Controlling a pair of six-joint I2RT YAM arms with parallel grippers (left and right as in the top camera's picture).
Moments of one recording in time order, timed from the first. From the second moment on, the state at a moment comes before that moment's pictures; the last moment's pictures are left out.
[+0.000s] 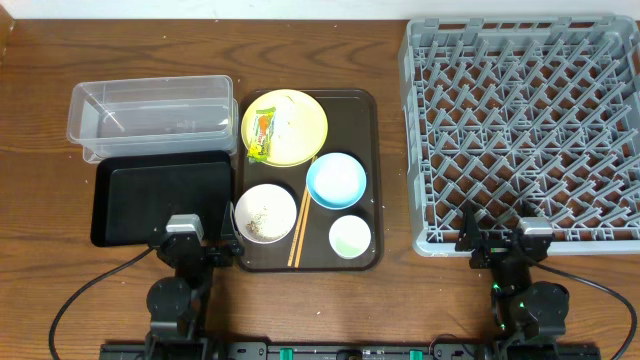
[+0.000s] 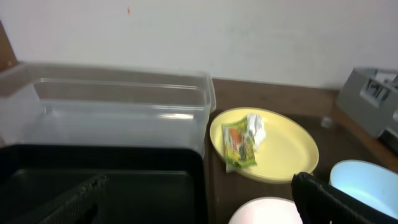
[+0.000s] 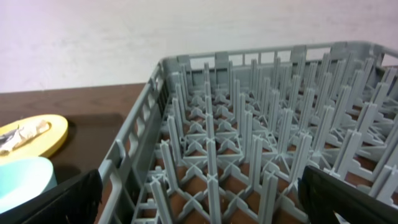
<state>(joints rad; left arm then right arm) -0.05 0.03 0.04 -0.16 -0.04 -0.12 0.06 0.02 0.01 -0.10 0.00 0.12</state>
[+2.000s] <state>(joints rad) -0.25 1.83 1.18 -0.39 -0.04 -0.03 0.06 1.02 0.89 -0.76 0.00 0.12</state>
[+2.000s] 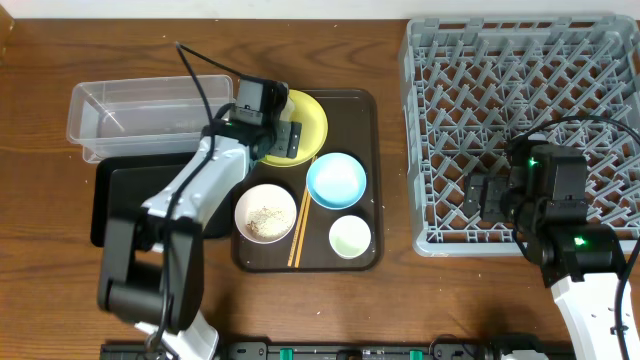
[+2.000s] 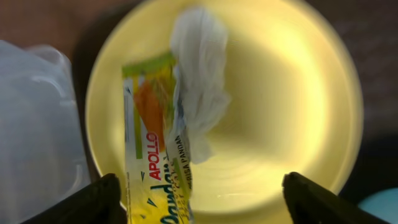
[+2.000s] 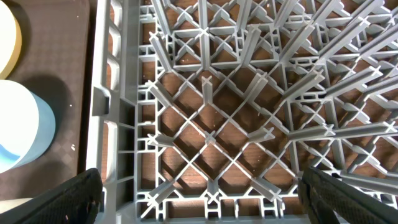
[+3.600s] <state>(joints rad) 0.09 1.66 1.18 -0.31 -0.15 -0.61 0.06 1.02 0.89 -0.75 0.00 0.12</state>
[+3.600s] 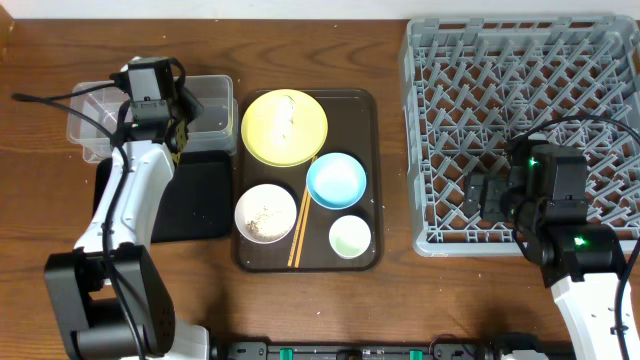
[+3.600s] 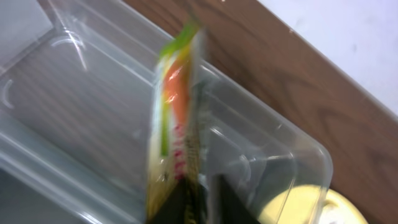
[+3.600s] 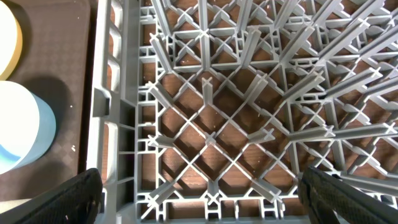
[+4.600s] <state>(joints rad) -0.23 1.83 1.18 -0.22 0.04 0.04 0.06 1.02 0.89 -0.75 0.00 0.12</state>
